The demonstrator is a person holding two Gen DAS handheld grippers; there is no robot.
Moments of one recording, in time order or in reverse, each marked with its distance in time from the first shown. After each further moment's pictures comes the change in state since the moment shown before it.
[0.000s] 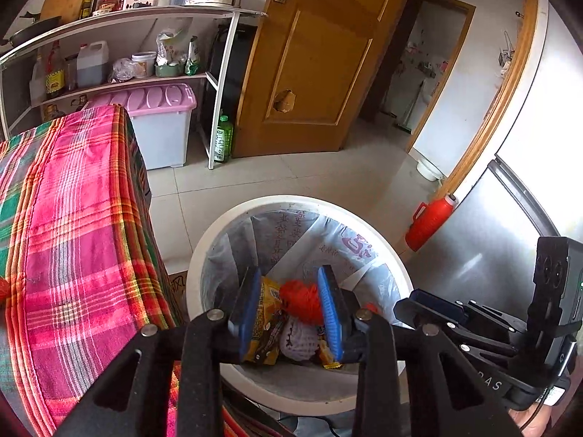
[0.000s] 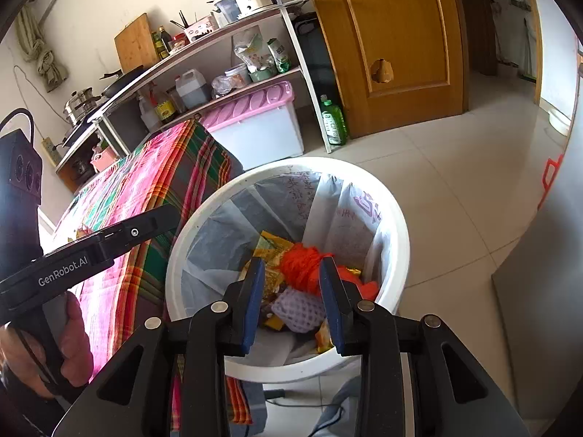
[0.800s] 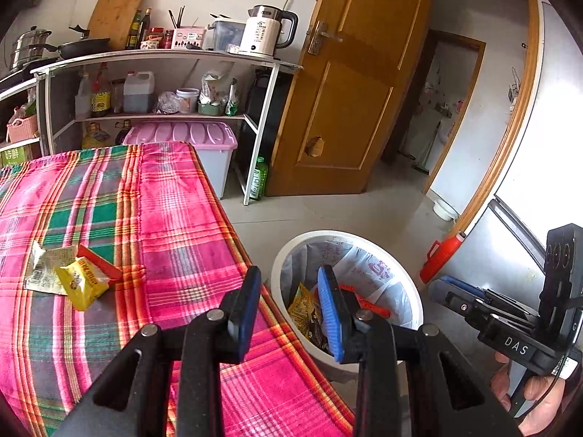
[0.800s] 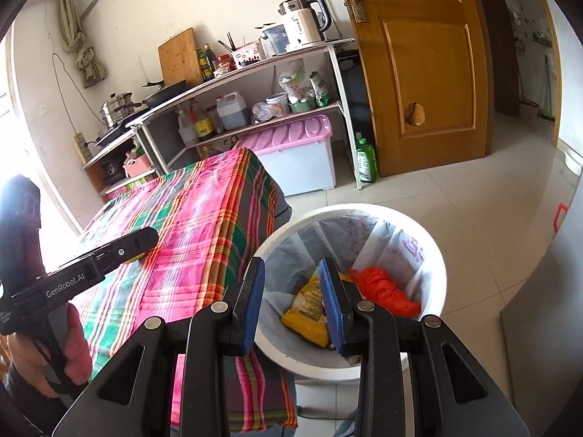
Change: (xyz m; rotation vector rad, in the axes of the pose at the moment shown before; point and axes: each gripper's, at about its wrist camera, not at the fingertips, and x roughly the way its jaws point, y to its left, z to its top) left arm -0.103 0.051 -0.014 -0.054 -0.172 0.086; right arm -0.049 0.065 0.004 -0.109 -0.117 0.074
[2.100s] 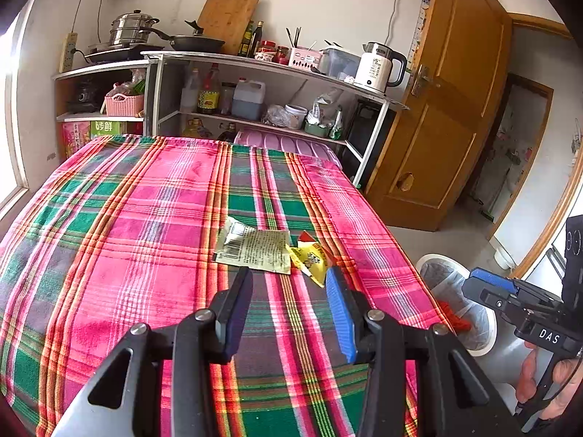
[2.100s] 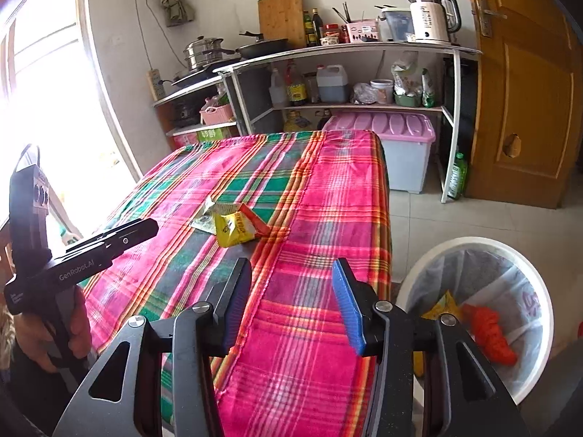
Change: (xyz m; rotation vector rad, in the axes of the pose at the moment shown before) left arm -0.089 0.148 -0.034 -0.179 -0.098 0.271; right arm 0.063 0.150 0.005 -0.275 0.109 0.226
